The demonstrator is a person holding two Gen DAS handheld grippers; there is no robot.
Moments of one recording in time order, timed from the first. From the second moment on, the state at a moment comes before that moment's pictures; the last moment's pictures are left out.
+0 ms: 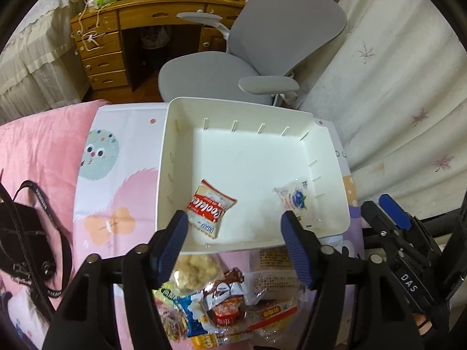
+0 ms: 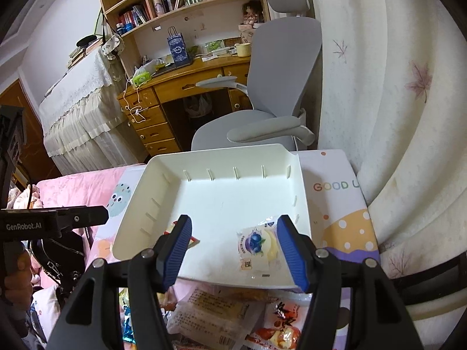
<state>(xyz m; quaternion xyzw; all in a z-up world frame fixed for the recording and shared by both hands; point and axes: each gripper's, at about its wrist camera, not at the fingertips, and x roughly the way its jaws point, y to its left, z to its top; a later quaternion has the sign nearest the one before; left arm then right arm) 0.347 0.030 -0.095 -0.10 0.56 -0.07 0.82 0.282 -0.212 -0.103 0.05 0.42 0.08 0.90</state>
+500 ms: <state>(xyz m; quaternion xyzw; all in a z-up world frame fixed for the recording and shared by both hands) 0.236 0.030 -0.075 -0.12 0.55 -0.03 0.82 0.193 -0.245 -0.081 0.09 0.42 0.09 0.90</state>
